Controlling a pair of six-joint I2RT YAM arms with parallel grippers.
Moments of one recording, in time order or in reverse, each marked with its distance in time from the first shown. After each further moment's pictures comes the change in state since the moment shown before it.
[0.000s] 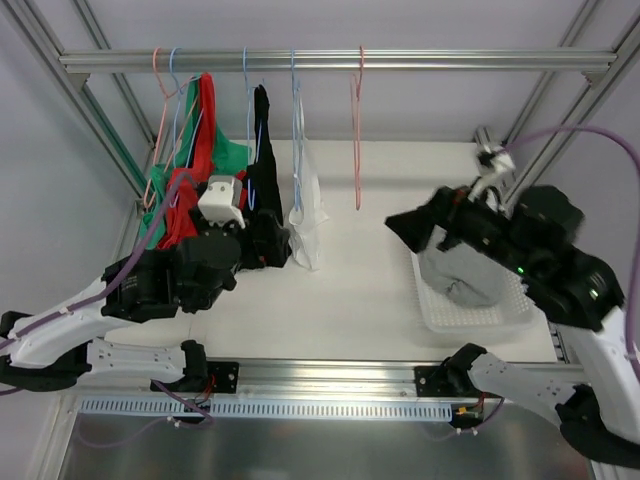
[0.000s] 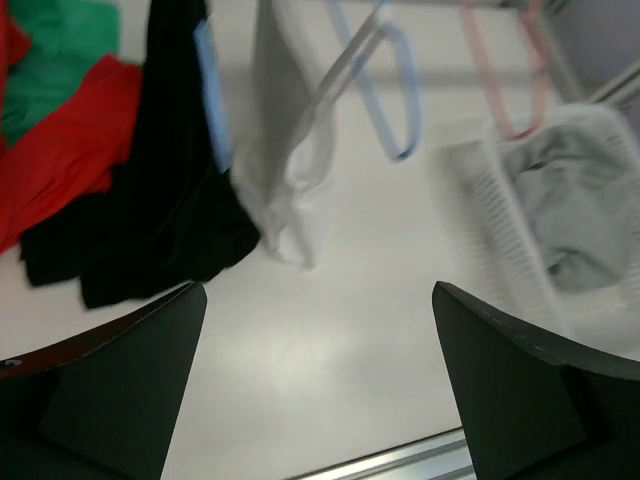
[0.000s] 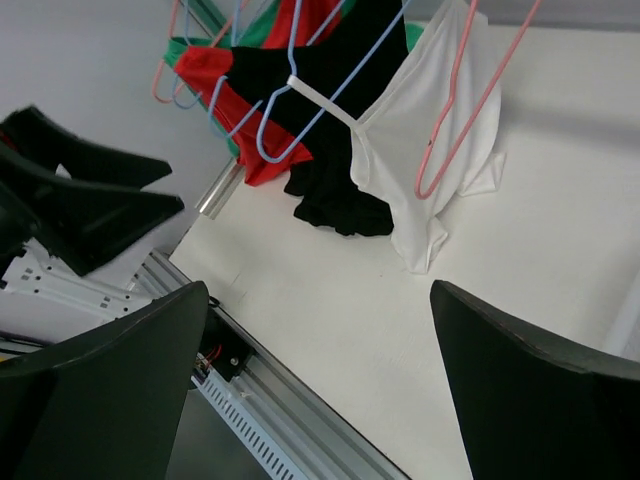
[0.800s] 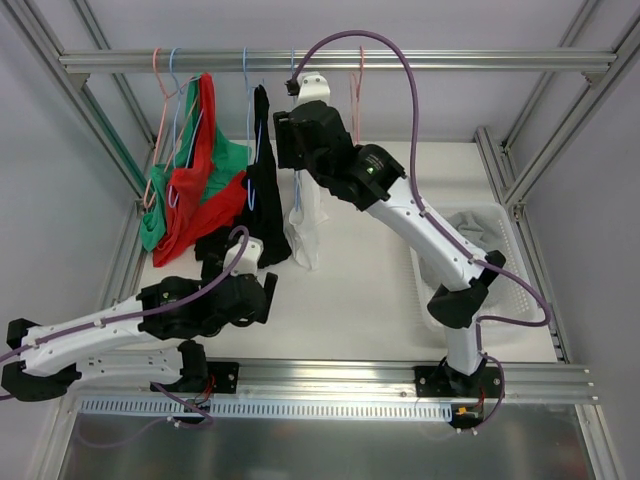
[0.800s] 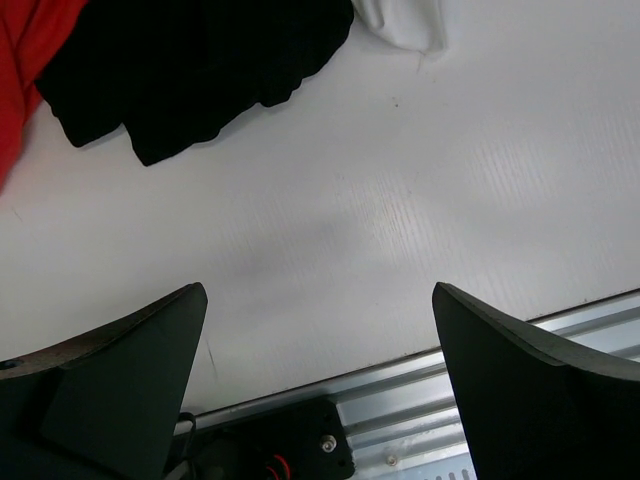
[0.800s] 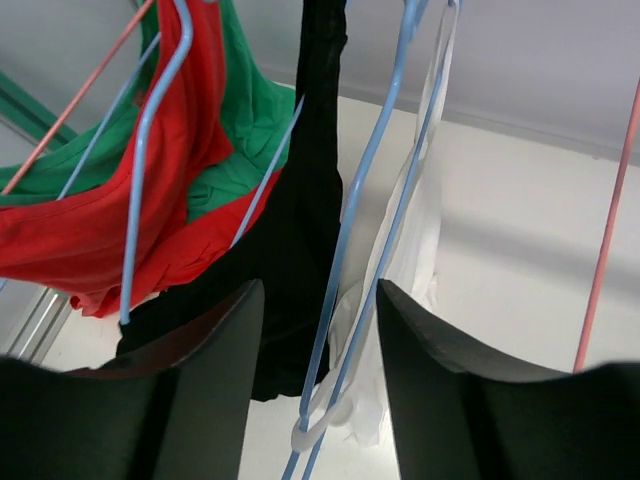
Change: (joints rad) left arm 0.043 -0.136 -0.467 -0.275 0.202 -0.101; right arm 0.276 1.088 0.894 0.019 0.584 -0.145
